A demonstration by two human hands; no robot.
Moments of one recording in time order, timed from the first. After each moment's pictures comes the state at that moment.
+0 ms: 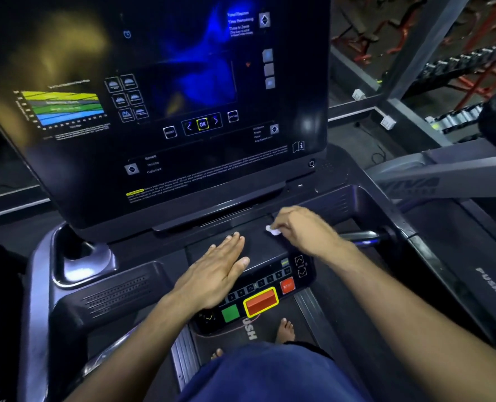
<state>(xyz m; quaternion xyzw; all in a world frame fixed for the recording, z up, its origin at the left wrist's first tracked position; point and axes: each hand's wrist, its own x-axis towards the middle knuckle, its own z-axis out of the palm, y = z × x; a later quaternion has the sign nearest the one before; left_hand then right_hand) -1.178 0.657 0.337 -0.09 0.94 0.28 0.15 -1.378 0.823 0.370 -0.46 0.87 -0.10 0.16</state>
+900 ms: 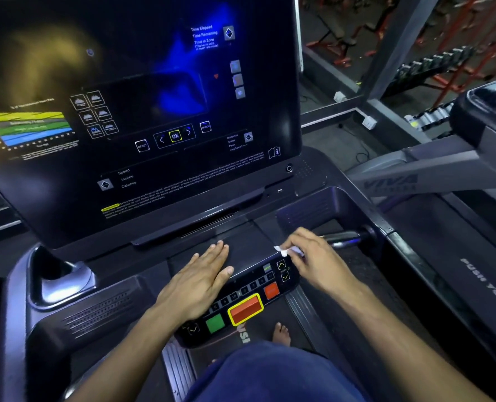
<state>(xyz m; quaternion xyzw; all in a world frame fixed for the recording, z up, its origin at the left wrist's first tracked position) -1.182 0.659 0.335 -0.08 0.95 0.25 0.15 -1.347 0.899 0.360 -0.39 0.87 -0.28 0.13</state>
